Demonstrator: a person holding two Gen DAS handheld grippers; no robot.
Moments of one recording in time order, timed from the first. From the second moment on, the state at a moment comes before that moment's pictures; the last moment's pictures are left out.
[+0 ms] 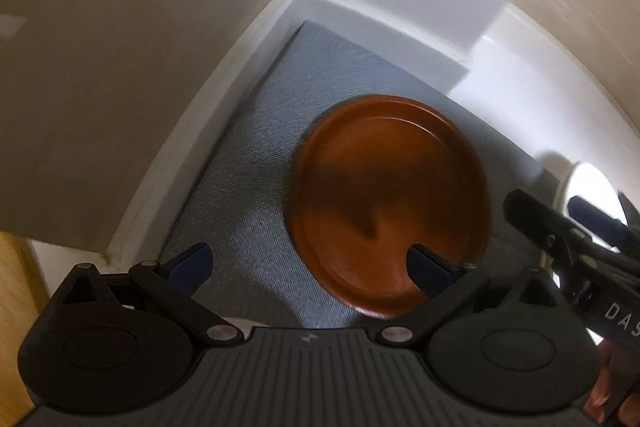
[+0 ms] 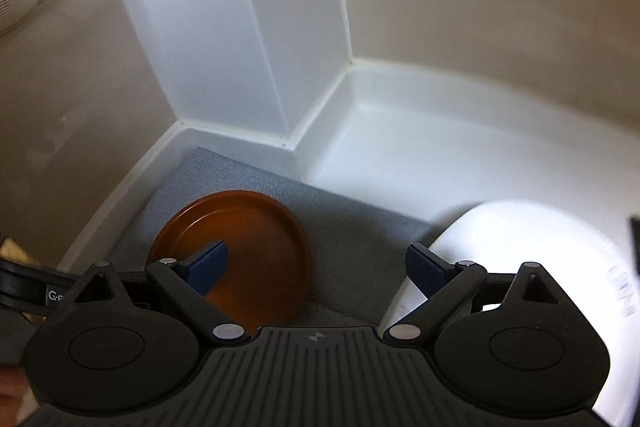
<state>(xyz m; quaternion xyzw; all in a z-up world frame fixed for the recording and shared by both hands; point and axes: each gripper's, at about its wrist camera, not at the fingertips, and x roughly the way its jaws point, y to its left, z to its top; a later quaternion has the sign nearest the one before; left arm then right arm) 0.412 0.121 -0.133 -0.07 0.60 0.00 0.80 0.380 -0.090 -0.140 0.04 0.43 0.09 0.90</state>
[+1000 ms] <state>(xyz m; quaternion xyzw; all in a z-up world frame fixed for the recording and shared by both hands) 0.397 0.126 -0.110 -0.11 0.53 -0.03 0.84 0.395 -0.078 -0.163 0.00 0.44 0.08 0.90</state>
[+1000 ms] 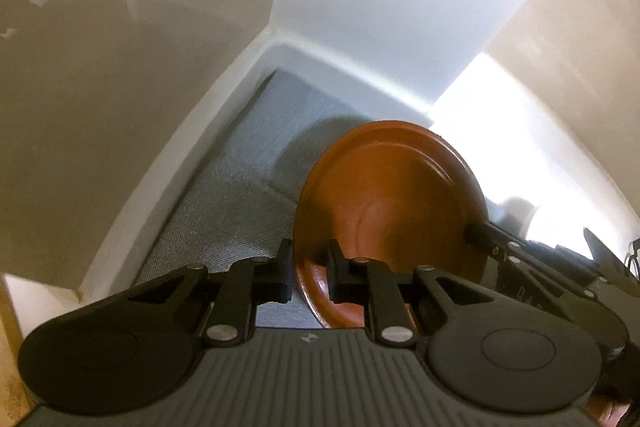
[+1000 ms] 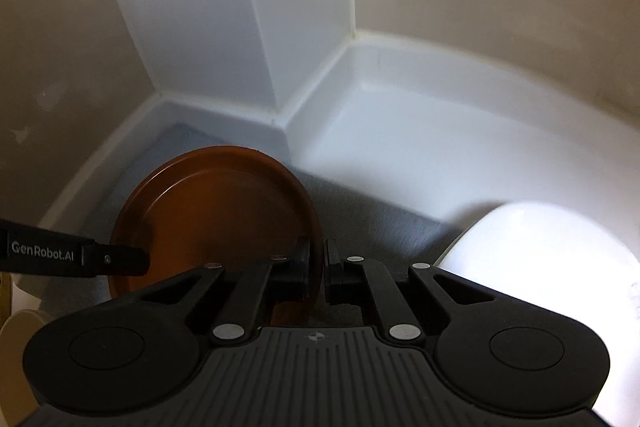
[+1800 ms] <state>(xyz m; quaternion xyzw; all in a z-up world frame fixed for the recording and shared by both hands) 0.271 0.044 -0.007 -0.04 0.42 -0.18 0.89 0.214 -0.151 -0.055 0.08 0.29 0.02 0.95</state>
